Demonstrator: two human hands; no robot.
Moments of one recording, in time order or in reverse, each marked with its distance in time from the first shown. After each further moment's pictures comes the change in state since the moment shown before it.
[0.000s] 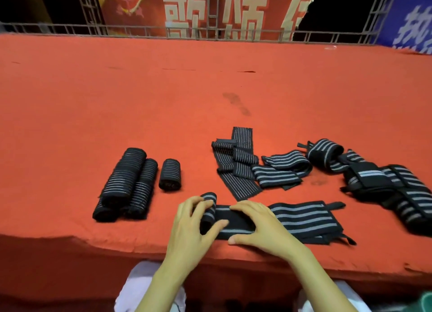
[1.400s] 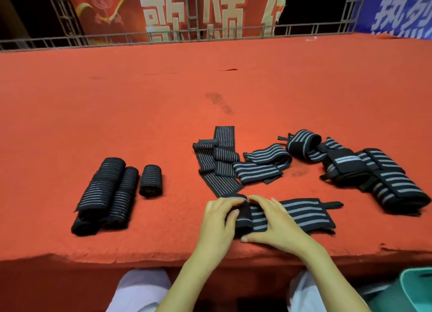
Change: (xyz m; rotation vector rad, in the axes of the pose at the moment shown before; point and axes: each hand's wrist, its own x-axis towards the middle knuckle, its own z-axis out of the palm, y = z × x) left_hand 0.021 0.065 0.052 -0.213 -0.179 0.033; right_hand -0.036 0.041 -0.028 0.030 0.115 0.106
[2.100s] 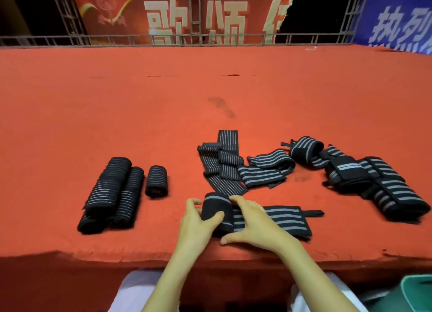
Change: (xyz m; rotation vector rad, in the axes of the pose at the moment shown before) left_hand 0.001 -0.020 -0.038 -0.194 0.073 -0.545; right_hand 0.027 -0.041 0.019 -0.016 -0.108 0.009
